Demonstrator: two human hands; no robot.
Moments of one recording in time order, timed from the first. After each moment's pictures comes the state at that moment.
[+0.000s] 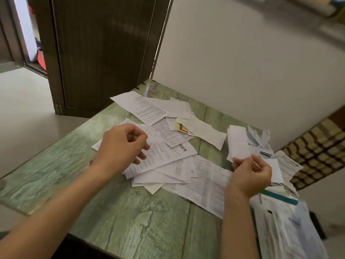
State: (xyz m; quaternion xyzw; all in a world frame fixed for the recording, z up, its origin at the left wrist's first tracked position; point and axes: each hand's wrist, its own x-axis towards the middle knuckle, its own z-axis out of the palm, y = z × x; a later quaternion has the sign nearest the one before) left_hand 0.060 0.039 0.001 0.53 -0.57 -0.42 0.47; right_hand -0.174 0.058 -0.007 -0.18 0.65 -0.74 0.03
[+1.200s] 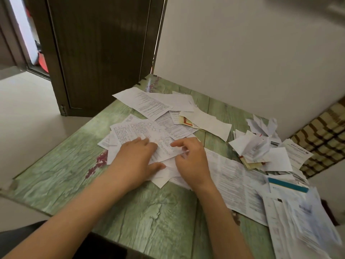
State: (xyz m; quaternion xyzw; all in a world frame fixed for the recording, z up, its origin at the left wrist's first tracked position) left_hand 0.051 0.044 -0.020 0.54 -0.82 -0.12 0.11; right_hand -0.102 0.052 -0.030 -0.65 0.64 -0.36 0.18
